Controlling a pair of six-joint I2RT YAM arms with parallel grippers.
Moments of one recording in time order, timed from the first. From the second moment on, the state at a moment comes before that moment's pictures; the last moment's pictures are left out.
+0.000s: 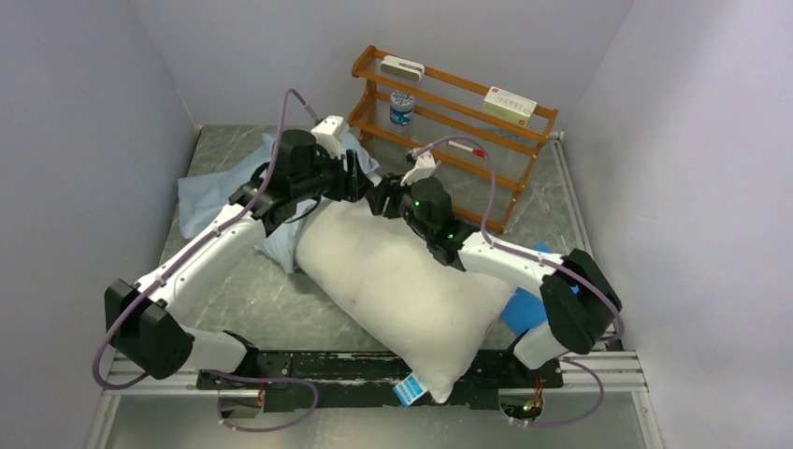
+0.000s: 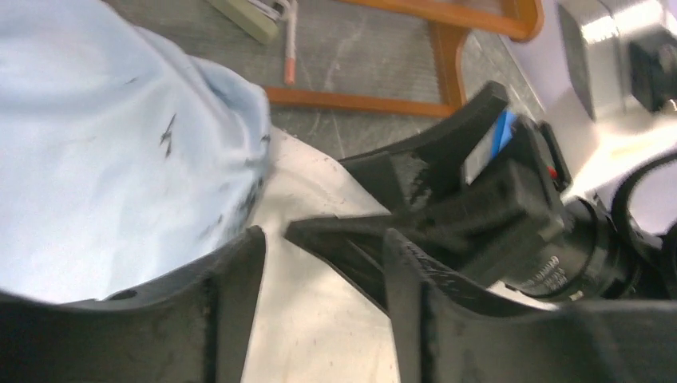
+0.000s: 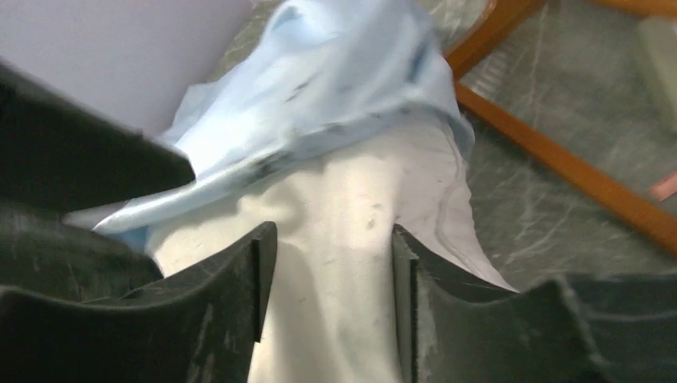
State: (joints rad) left arm -0.56 1.36 1.21 -0.27 0.21 -0.34; right arm 0.77 1.53 0.92 0.45 0.16 0.49
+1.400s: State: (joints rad) left arm 0.05 1.06 0.85 -0.42 0.10 -0.47; right arm 1.26 1.81 1.27 -0.06 0.49 -0.31
